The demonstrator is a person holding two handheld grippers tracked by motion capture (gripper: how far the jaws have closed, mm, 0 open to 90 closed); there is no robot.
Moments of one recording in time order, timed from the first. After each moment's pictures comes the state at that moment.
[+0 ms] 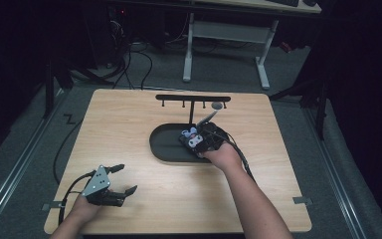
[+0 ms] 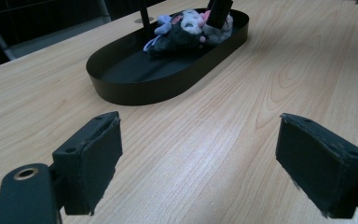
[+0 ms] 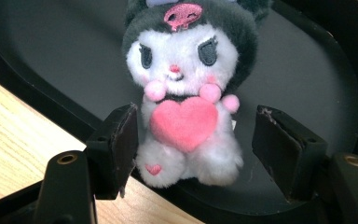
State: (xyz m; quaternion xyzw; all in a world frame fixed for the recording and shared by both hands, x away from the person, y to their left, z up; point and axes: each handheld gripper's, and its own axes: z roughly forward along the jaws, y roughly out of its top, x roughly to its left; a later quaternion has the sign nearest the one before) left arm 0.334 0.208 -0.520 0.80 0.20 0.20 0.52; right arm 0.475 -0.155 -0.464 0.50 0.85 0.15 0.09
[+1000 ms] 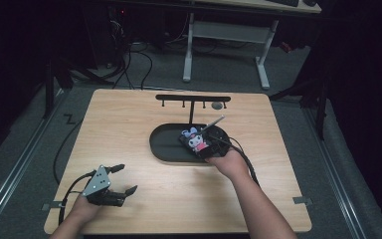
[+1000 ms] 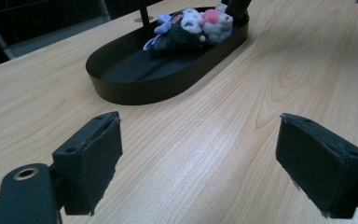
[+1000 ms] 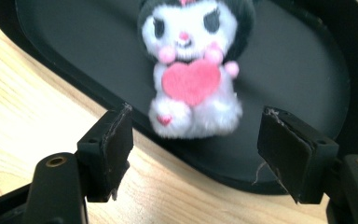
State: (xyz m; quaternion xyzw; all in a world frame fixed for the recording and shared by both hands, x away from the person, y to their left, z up) left arm 0.334 0.207 -0.520 0.80 0.21 0.20 0.52; right arm 0.447 -0.168 -0.456 0.50 0.84 0.18 0.10
